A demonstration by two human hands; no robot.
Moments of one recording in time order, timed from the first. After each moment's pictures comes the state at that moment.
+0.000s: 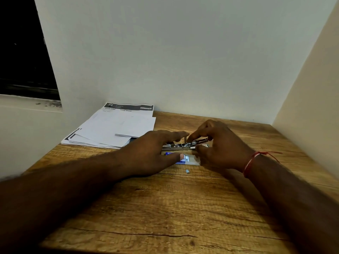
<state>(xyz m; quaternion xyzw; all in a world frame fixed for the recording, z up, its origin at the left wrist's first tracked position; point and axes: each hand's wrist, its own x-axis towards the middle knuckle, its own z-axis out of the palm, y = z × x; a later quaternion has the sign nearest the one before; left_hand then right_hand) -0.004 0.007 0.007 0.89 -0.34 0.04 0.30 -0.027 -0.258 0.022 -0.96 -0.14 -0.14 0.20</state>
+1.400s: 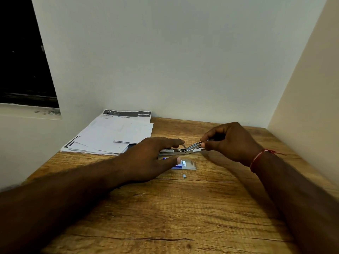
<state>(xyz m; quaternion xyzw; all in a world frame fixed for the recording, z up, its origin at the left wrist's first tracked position) -0.002 0.007 0.005 0.89 -0.34 0.03 0.31 -0.021 -0.293 0.035 -0.92 -0.06 -0.14 0.36</state>
